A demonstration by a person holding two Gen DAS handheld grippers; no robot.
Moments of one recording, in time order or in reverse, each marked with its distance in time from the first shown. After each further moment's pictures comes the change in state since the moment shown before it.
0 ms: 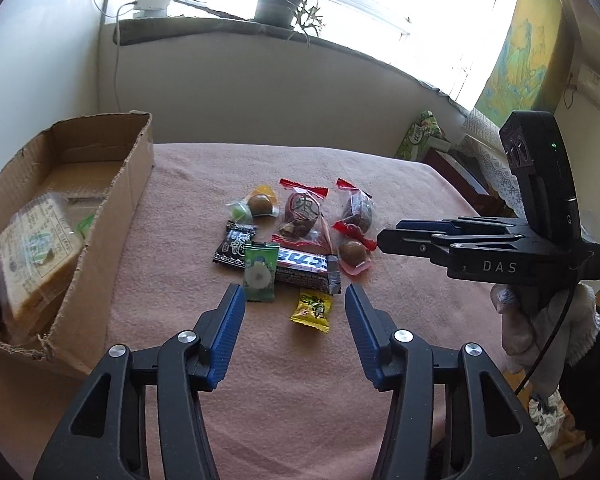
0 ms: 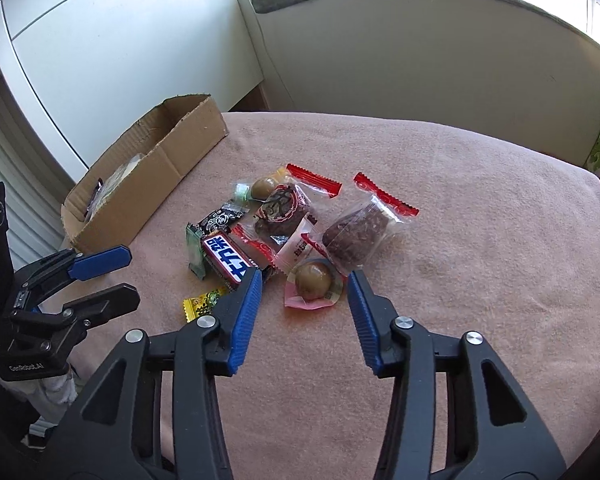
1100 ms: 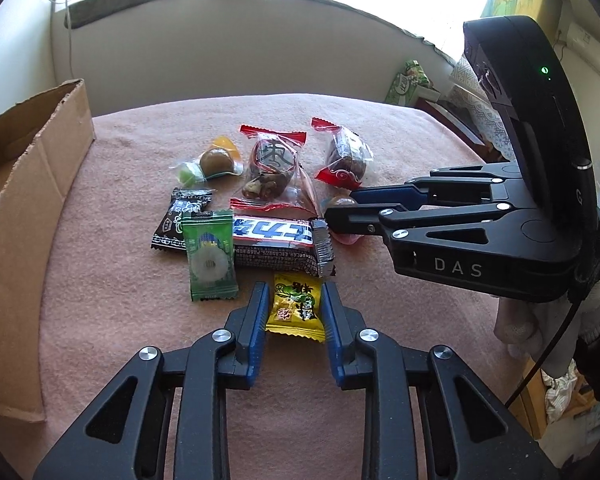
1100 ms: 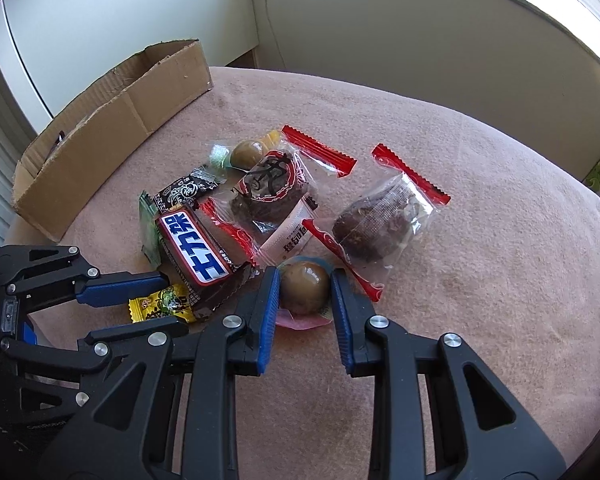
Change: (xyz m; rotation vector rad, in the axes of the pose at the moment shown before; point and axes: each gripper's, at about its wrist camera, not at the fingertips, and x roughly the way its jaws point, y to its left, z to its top) left arm 0.052 -0.012 -0.012 0.089 0.133 -0.029; right arm 0.054 0.010 0.006 -0.100 0.087 -0.106
